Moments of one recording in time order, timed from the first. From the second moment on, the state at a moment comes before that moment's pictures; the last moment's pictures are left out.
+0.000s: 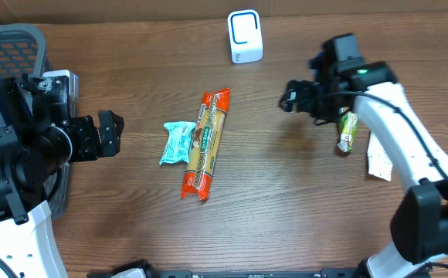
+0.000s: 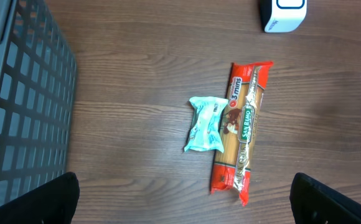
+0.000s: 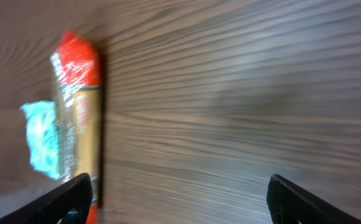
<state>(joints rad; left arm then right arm) 0.28 1.24 1.76 -1.44 0.24 0.11 0.26 1.80 1.50 -0.91 -0.33 0.40</state>
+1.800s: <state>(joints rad) 0.28 1.25 1.76 -1.44 0.24 0.11 0.69 2.15 1.50 -0.51 -0.45 0.66</state>
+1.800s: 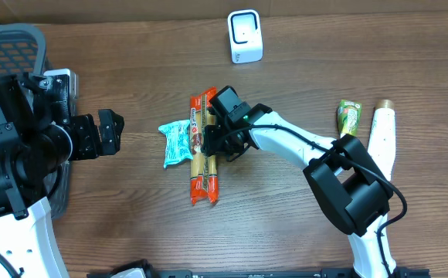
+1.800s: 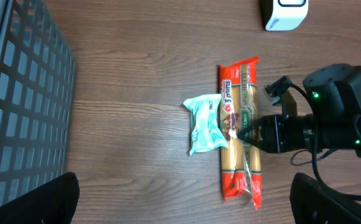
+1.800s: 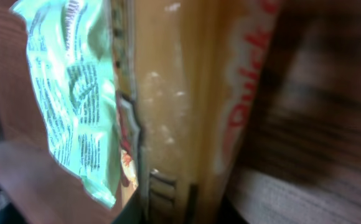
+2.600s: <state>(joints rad) 0.28 1.25 1.76 -1.44 0.24 0.11 0.40 2.14 1.50 -1.07 -0.61 0.09</state>
